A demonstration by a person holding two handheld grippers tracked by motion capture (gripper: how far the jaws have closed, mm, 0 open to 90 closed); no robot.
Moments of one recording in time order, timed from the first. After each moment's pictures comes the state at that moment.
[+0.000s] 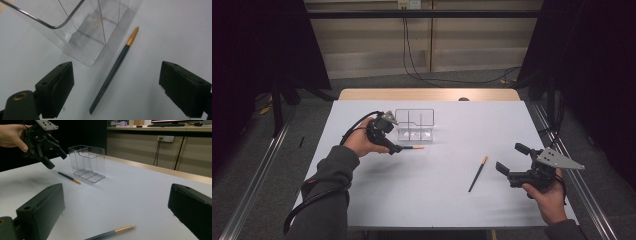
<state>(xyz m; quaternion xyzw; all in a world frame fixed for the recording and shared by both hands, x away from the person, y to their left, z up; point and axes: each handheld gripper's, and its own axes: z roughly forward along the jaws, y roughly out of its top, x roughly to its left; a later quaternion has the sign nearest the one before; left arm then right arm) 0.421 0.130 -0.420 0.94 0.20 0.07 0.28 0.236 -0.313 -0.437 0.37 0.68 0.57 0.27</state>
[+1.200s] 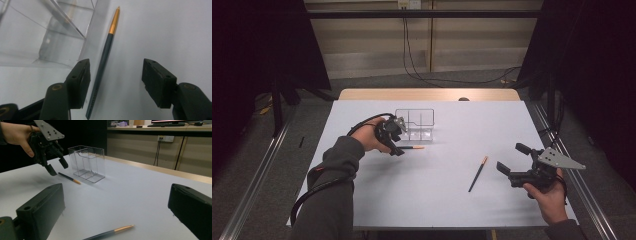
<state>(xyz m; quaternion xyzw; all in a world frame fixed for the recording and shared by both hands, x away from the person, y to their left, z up) 0.429 0.108 -0.429 0.98 0.09 0.03 0.20 0.236 -0.316 -0.437 0.38 0.68 0.58 0.27</state>
